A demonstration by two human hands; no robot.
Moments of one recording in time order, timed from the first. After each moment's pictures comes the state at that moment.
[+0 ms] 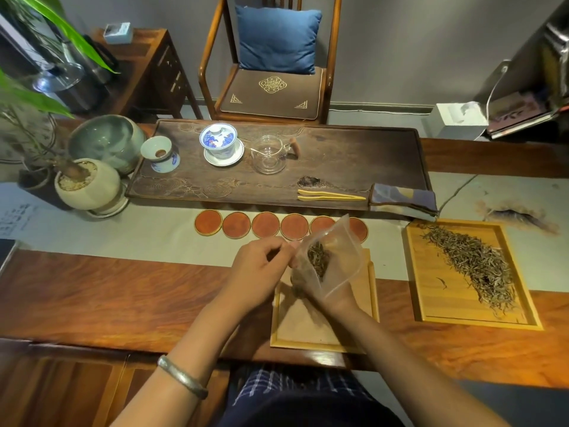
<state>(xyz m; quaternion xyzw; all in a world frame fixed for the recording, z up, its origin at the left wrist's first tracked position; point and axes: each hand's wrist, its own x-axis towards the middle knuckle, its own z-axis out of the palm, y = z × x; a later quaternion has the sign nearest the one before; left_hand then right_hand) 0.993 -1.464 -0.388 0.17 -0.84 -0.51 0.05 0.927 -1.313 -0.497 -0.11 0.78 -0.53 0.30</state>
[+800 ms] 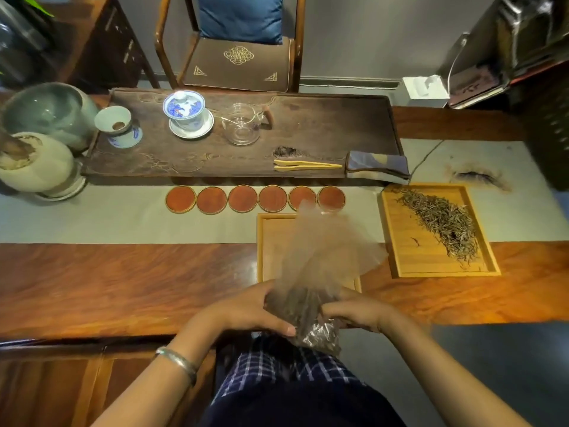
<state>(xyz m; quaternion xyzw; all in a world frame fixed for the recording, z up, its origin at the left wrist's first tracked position) 1.050 -1.454 -0.487 0.06 -0.73 -0.57 -0.38 0.962 -1.234 -0.466 -0.13 0.67 -0.42 0.61</state>
